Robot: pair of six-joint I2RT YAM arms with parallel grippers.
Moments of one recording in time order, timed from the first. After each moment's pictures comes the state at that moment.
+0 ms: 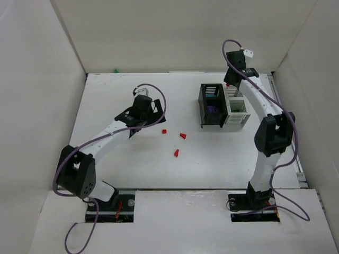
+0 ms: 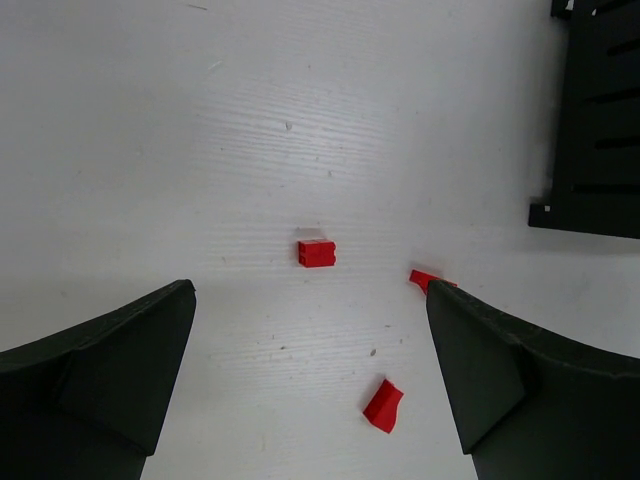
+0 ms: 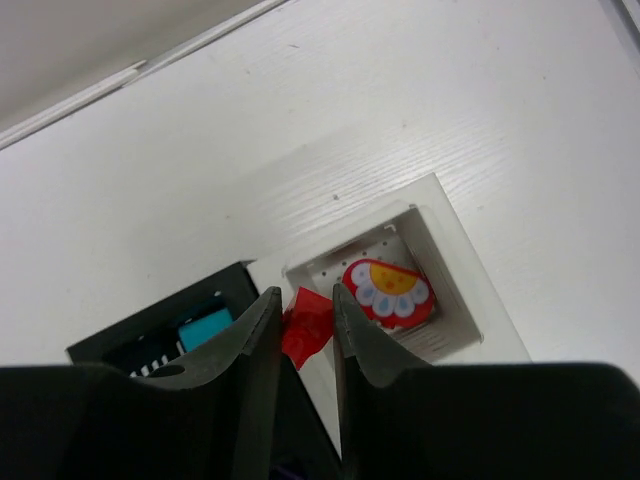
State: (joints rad) left arm -0.51 1.41 1.00 -0.32 -0.16 -0.65; right arm 0.21 1.93 1.86 -0.62 0.48 0.48
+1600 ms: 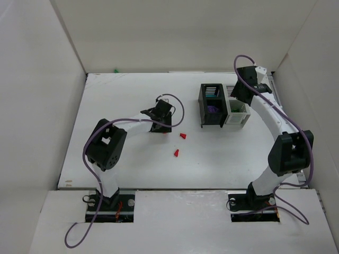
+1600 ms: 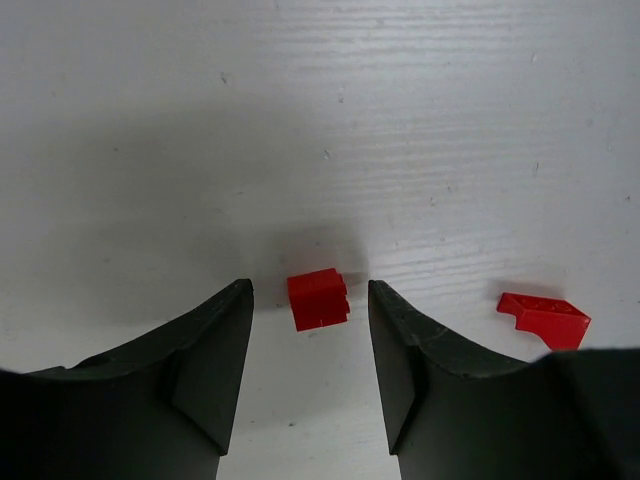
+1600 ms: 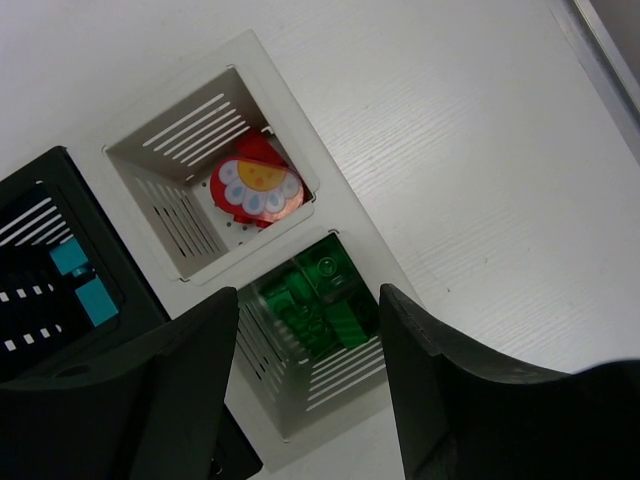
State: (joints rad) left arm -0.60 1.83 1.15 -0.33 -0.17 -0.50; right arm 0.16 1.65 1.47 -0.62 0.50 0.52
